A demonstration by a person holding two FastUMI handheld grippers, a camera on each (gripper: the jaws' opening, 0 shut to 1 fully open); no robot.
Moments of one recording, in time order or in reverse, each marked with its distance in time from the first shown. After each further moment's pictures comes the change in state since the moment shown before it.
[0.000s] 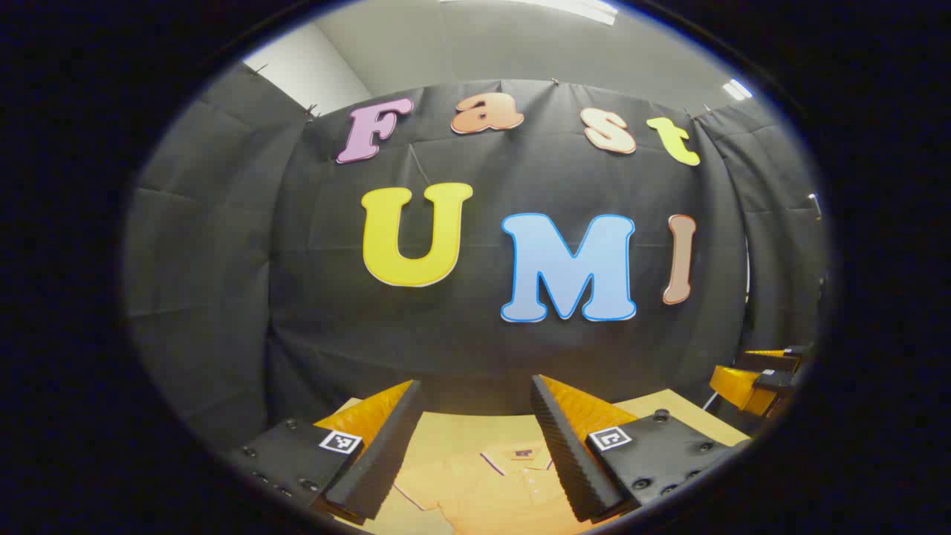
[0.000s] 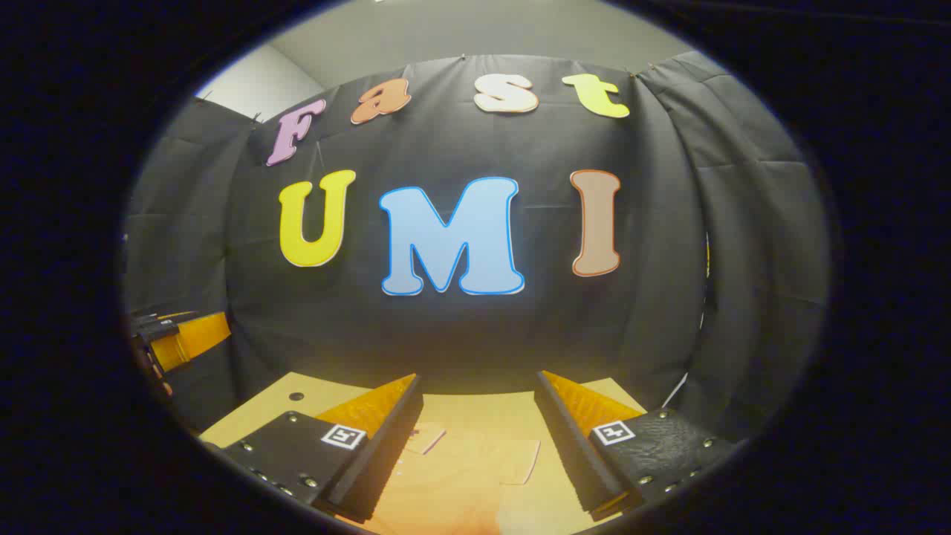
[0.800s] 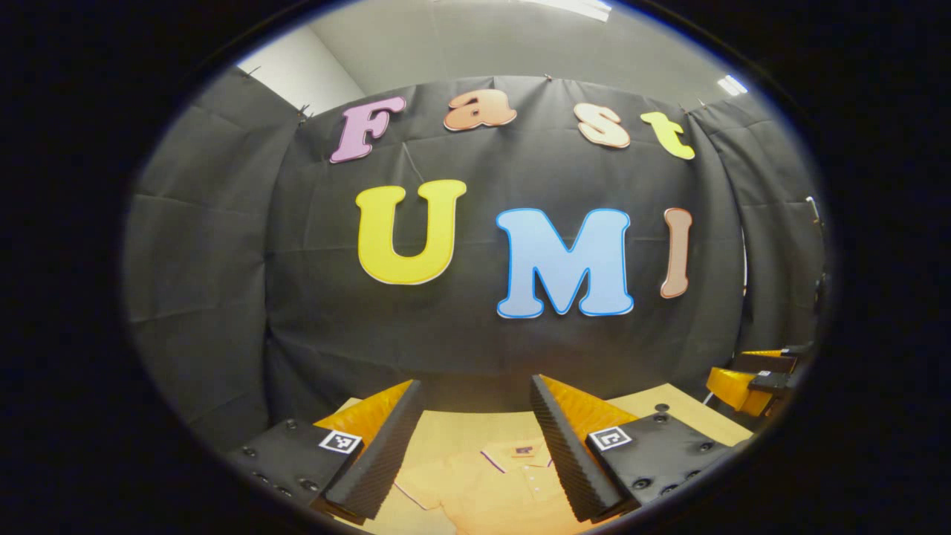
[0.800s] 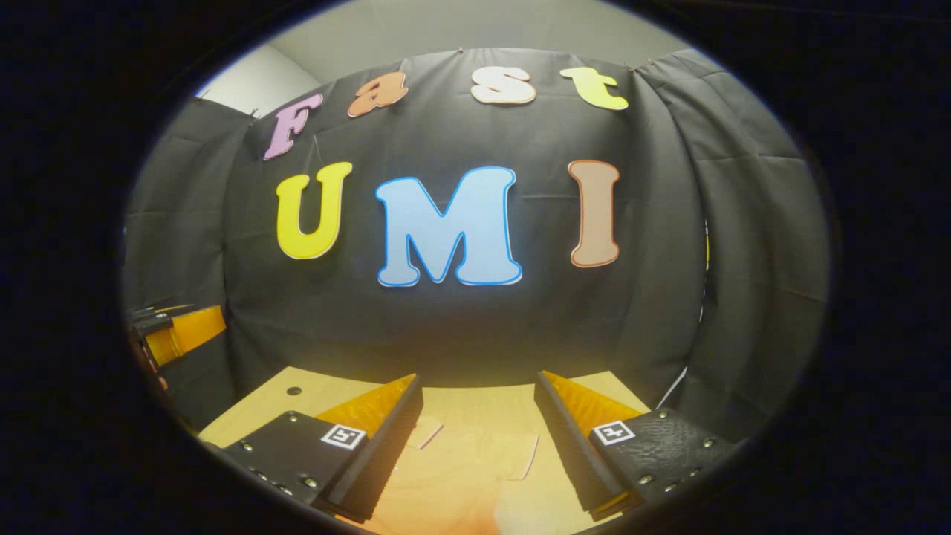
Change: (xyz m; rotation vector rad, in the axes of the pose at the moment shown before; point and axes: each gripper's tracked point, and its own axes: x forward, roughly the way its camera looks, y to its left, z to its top) left arm 0.001 -0.004 0.000 0.020 0.014 -0.009; right arm 0.005 -0.005 -0.012 0.003 0.034 -0.002
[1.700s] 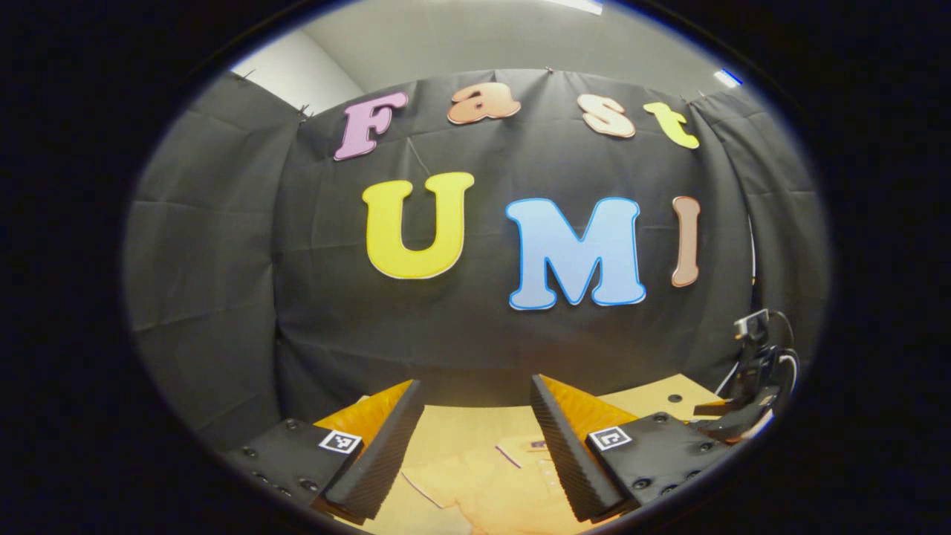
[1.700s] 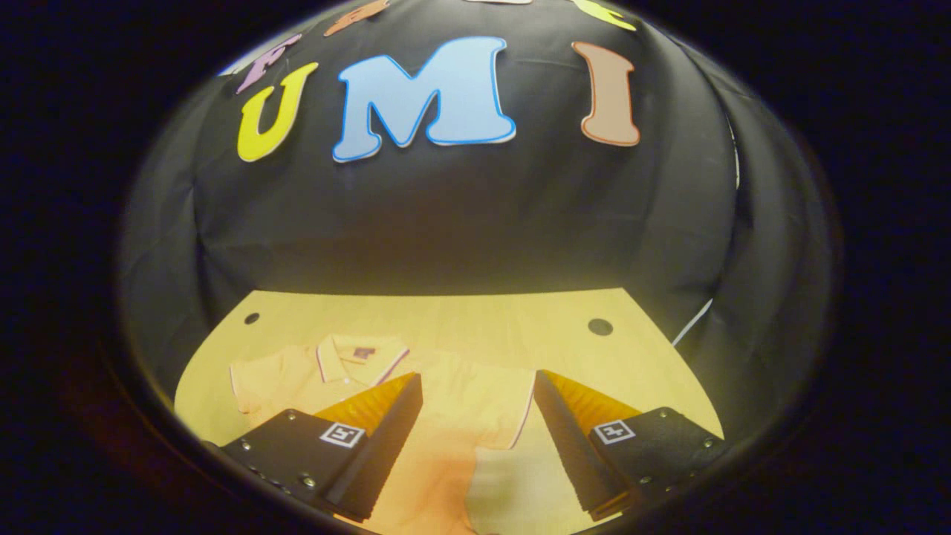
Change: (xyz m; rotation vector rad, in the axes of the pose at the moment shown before) left arm 0.004 0.022 -0.012 0.028 0.031 0.042; right arm 0.106 -0.044 -0.181 -0.012 0.409 -0.013
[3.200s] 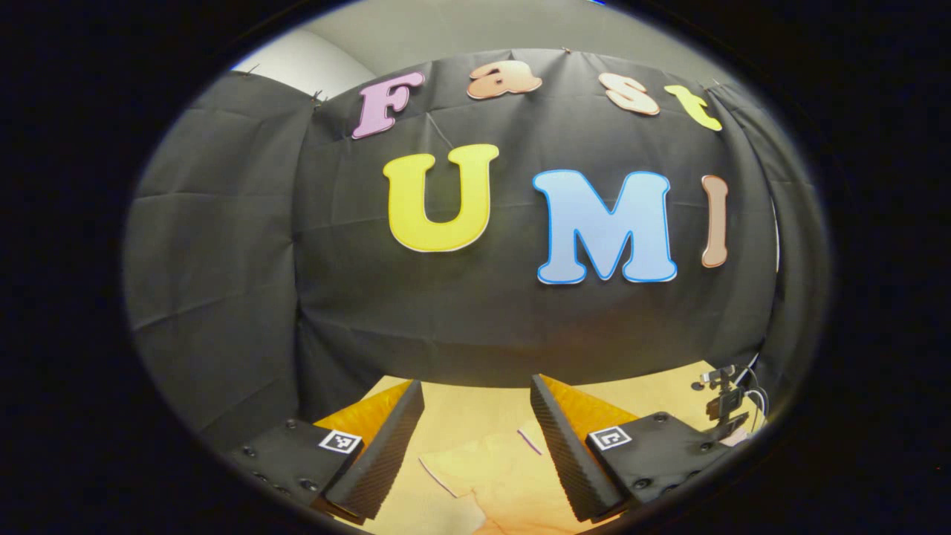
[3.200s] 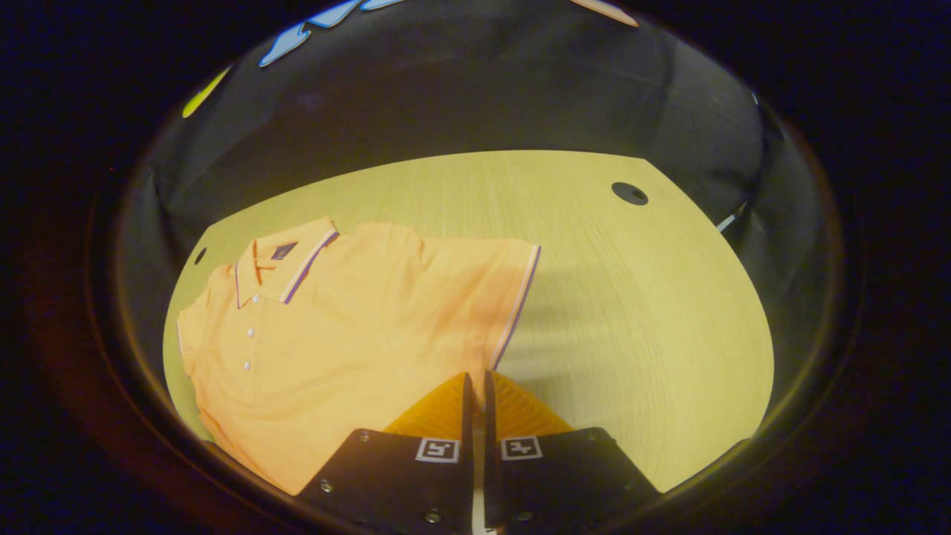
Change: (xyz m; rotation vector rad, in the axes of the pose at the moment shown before) left arm 0.014 0.024 -0.031 -0.009 0.093 0.093; right arm 0.099 -0.022 -0.130 0.079 0.421 0.012
